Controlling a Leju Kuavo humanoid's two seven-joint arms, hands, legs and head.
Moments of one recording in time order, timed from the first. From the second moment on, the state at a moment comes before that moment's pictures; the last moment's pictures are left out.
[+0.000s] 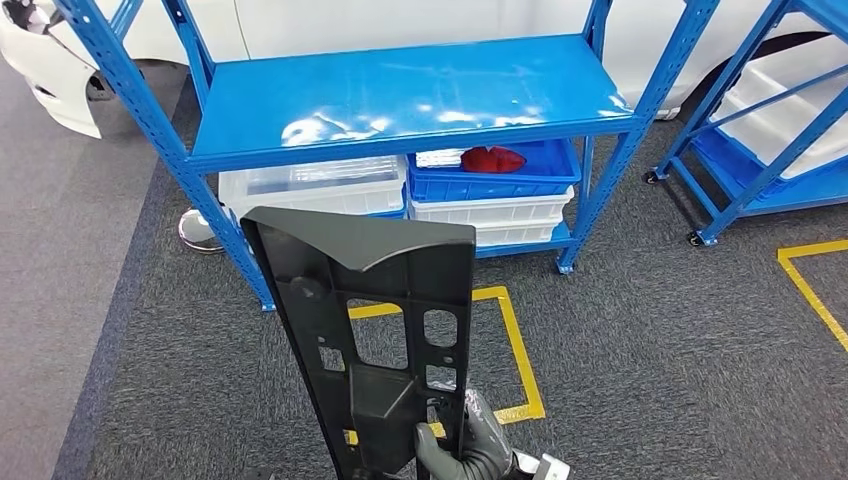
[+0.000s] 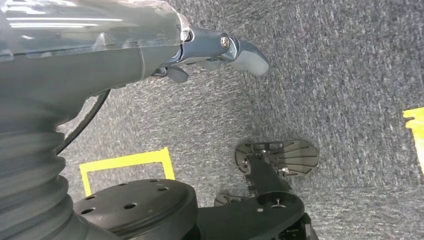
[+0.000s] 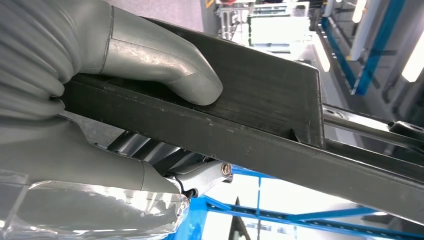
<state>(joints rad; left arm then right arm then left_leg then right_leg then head) -0.17 -0.19 1.12 -0.21 -1.13 0.11 -0.18 0.09 -0.02 0.55 -1.65 -0.01 0.30 -0.59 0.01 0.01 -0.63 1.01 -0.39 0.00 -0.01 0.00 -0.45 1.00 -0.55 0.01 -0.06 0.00</state>
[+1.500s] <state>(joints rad) -0.14 -0.18 1.11 -0.21 -1.13 0.11 -0.18 0.12 0.01 0.52 -1.63 -0.06 0.34 -0.53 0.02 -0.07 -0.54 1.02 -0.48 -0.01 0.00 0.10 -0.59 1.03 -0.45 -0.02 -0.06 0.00</state>
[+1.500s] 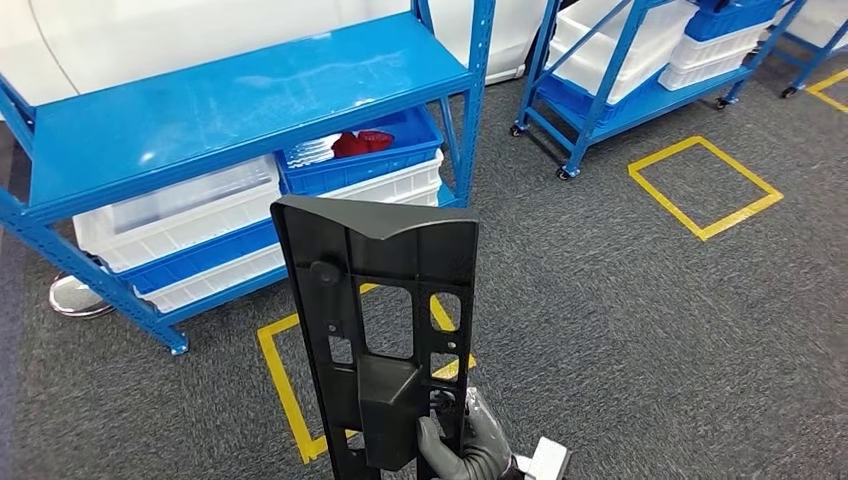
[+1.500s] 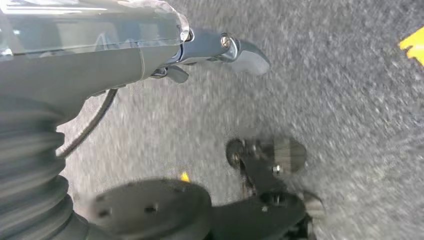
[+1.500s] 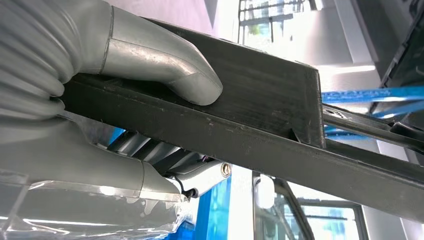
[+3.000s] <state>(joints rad) -0.10 -0.17 1.12 -0.21 -1.14 0.13 -0.18 0.09 0.02 0.54 -1.56 -0.08 0.36 -0.57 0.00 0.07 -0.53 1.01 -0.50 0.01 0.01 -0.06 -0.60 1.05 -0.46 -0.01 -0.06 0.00</state>
